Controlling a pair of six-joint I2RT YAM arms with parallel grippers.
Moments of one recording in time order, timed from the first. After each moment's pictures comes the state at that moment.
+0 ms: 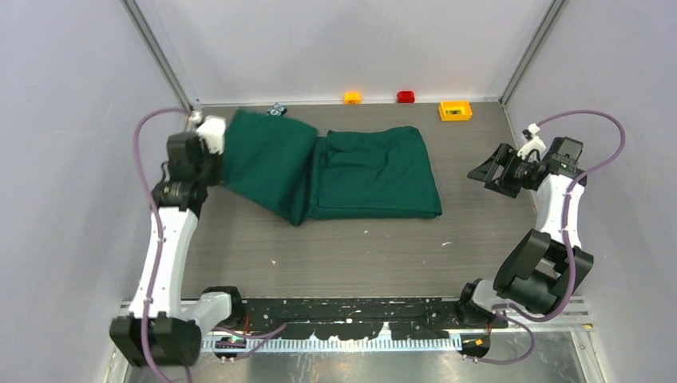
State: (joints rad) left arm -0.05 1.11 1.18 -0.64 -0.03 0.25; right arm -0.54 1.37 1.12 -0.76 -0.77 0.00
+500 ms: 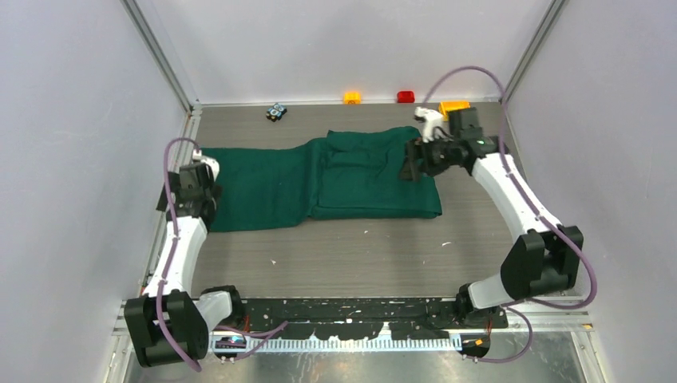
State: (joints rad) left arm 0.14 1.05 0.69 -0.42 -0.53 0.51; right arm 0.10 1.42 1.24 -0.73 -0.52 -0.11
